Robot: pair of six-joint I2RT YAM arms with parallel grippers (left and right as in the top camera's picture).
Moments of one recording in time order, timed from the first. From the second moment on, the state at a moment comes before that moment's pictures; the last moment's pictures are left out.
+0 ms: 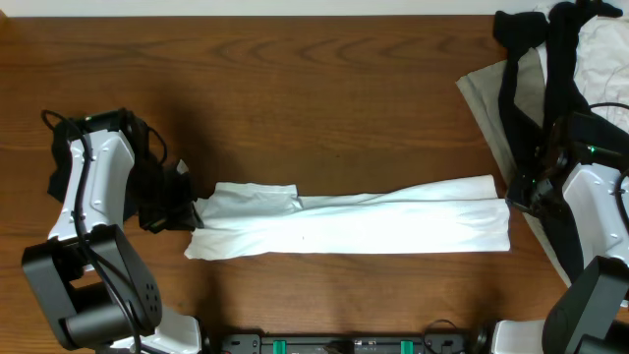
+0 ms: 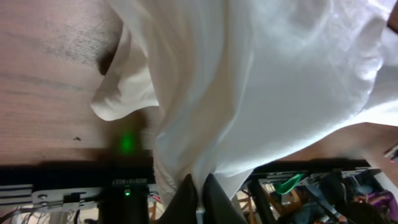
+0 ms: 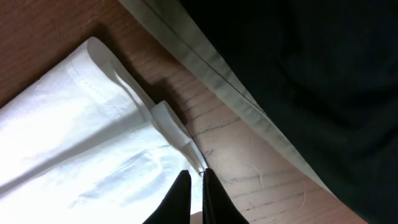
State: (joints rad) left arm 0.25 1.71 1.25 -1.50 0.32 -0.07; right arm -0.30 1.56 1.03 -0.93 0.07 0.19
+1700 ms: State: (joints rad) left arm 0.11 1.57 0.93 -1.00 0.25 -0.26; right arm -0.30 1.56 1.03 -0.92 0.02 0.20
